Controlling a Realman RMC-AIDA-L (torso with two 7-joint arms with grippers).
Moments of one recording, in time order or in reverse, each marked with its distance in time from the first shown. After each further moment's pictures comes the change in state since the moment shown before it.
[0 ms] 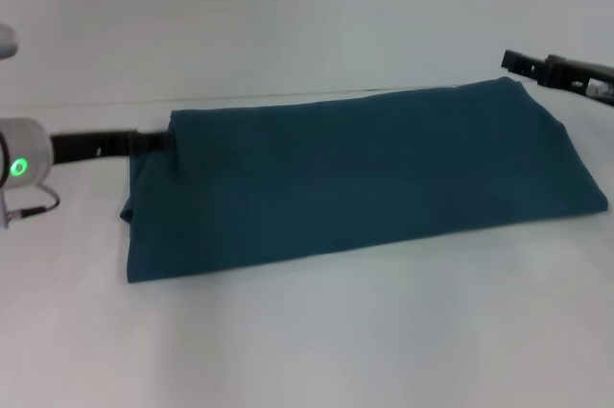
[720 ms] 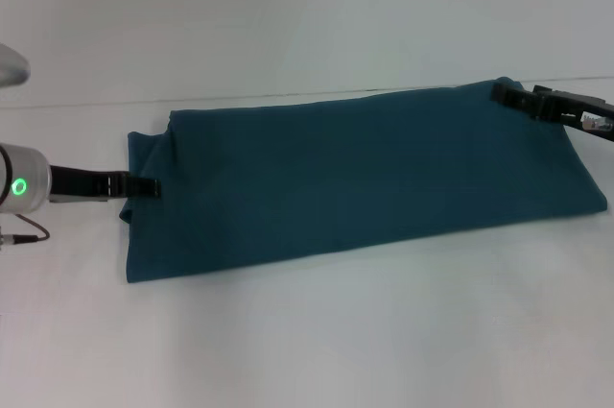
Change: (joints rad) left arm -0.053 0.022 0.011 -0.041 0.293 0.083 -0.309; right arm -0.058 0.002 -0.029 0.027 0.054 -0.082 -0.039
